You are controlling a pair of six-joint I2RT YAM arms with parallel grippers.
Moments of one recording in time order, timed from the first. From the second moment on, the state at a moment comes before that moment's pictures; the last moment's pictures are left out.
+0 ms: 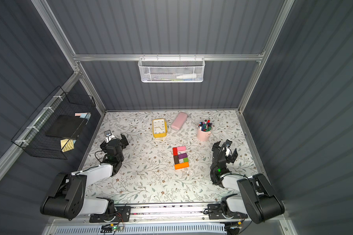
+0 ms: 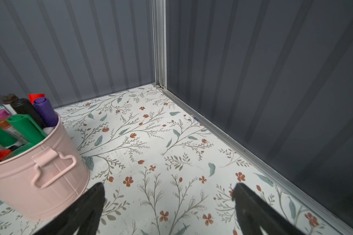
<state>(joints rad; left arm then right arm) -0.16 1.42 0.47 0.67 -0.58 -0.17 0.31 1.35 0.20 0.95 0.82 0.13</state>
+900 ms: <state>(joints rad) -0.06 1.69 0.47 0.98 -0.30 -0.07 0.07 1.49 0.22 1.12 0.34 0.15</state>
